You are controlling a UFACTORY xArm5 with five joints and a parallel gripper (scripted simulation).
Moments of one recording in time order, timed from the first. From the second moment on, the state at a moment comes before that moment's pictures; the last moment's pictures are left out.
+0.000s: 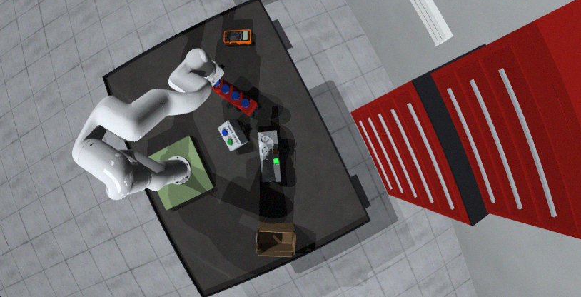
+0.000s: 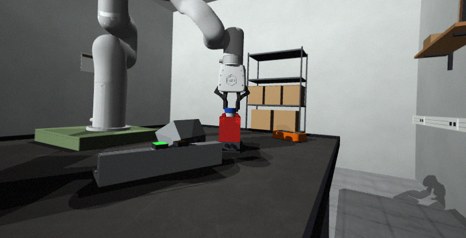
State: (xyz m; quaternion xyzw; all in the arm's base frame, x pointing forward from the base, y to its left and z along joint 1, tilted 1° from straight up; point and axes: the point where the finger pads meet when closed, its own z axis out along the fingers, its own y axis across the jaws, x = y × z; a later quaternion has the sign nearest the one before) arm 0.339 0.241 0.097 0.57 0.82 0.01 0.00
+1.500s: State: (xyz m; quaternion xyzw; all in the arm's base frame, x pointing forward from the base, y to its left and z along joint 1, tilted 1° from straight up) arm 0.341 0.234 0.142 0.59 0.81 0.00 0.00
